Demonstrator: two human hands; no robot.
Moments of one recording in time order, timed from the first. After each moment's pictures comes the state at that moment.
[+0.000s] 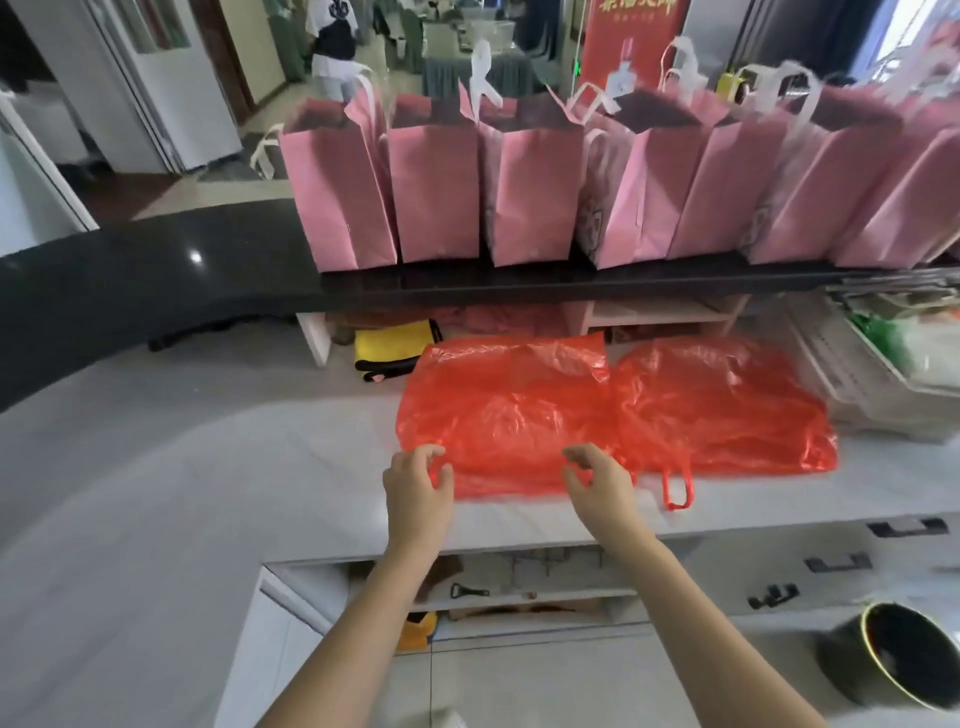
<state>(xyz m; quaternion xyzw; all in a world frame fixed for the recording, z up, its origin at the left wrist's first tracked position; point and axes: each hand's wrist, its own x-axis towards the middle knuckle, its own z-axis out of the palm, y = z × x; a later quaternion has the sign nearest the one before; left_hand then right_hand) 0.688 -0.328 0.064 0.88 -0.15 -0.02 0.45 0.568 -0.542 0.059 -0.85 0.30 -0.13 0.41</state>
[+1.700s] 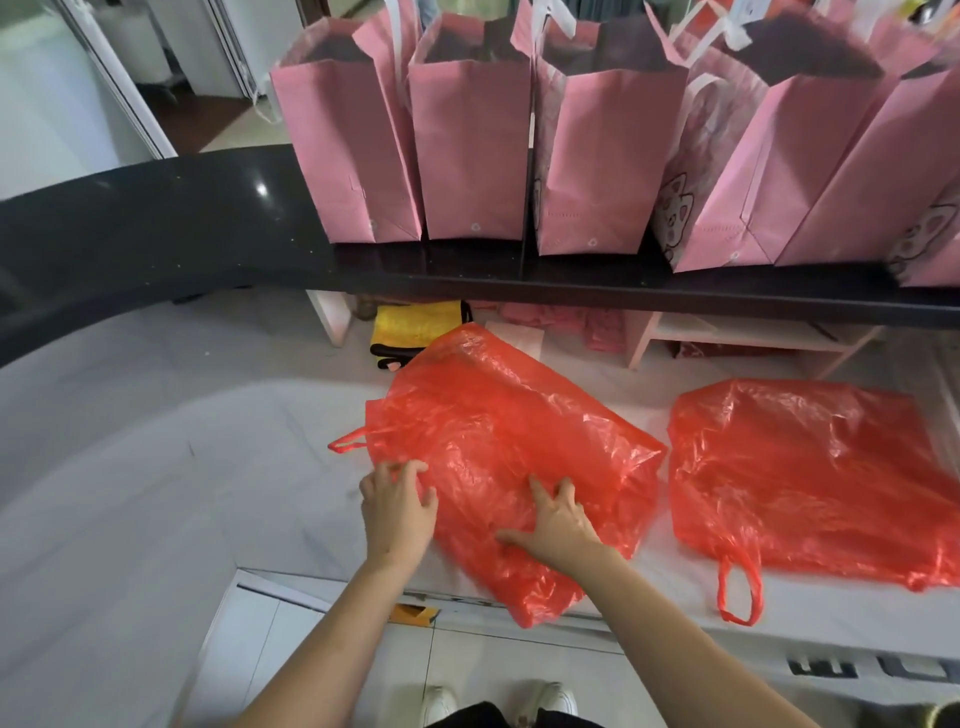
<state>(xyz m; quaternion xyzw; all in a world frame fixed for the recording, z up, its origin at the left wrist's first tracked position) 0.763 -0.361 -0.010 0.97 -0.06 -0.03 0.24 0.684 -0.571 -0.027 -0.91 0.22 0.24 0.25</state>
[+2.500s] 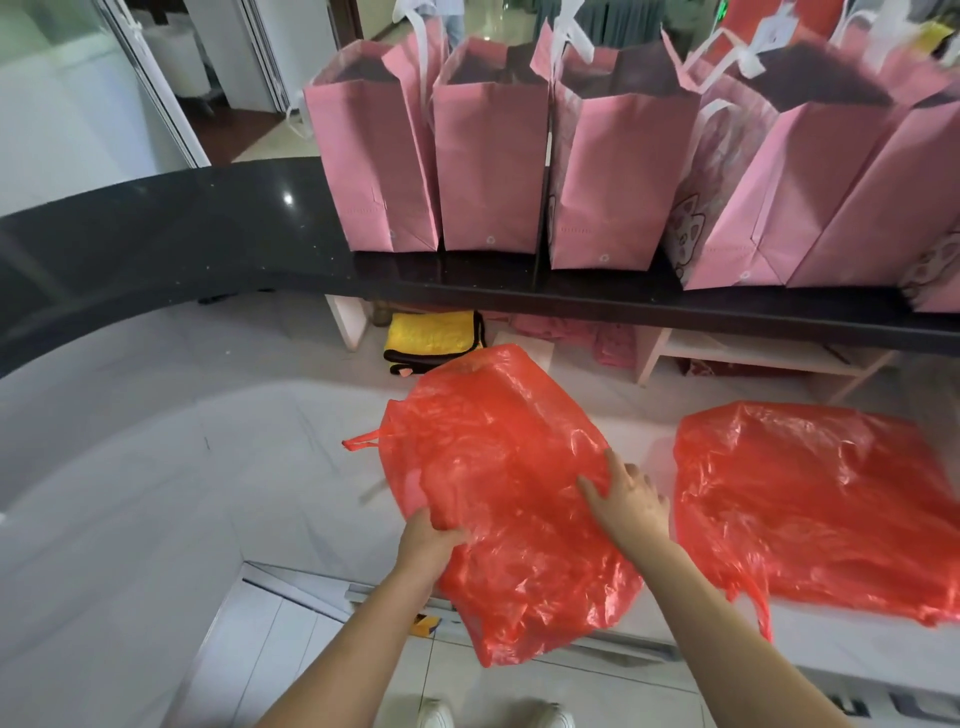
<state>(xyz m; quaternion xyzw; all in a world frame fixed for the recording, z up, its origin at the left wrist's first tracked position) 0.731 -0.374 -0.021 0.79 0.12 -0.28 0.53 0.680 -0.645 -0.005 -0.93 0.30 0.06 0.21</state>
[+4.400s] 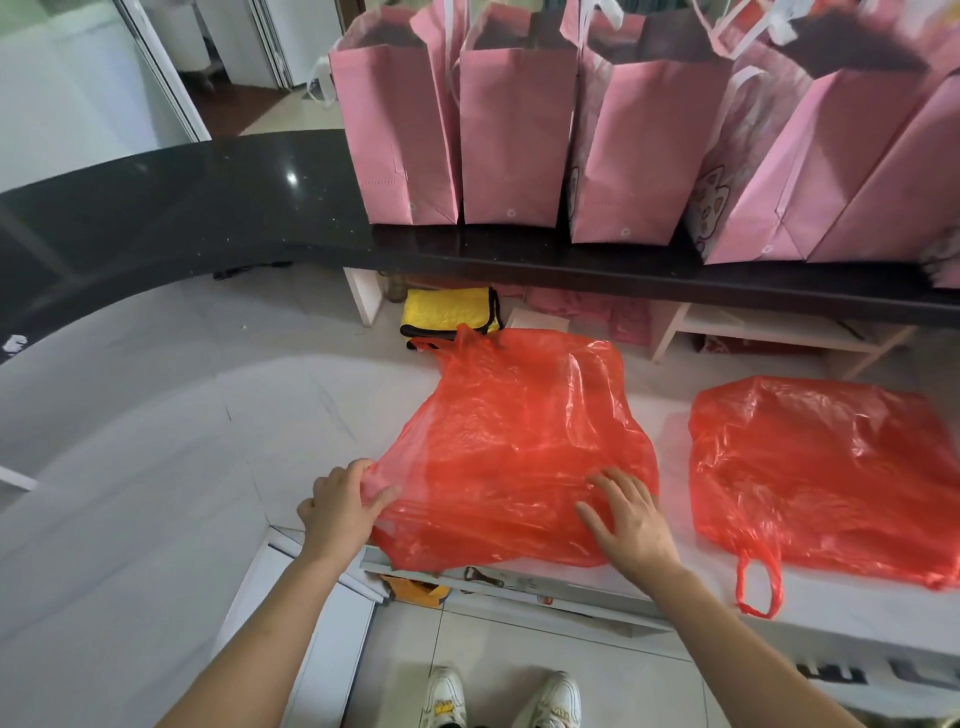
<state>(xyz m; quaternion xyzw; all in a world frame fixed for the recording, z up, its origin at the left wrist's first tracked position) 0.761 -0.245 -0.010 0.98 -0.02 -0.09 0.17 0.619 -0.623 -0.049 -0.96 0.14 0.00 0.23</state>
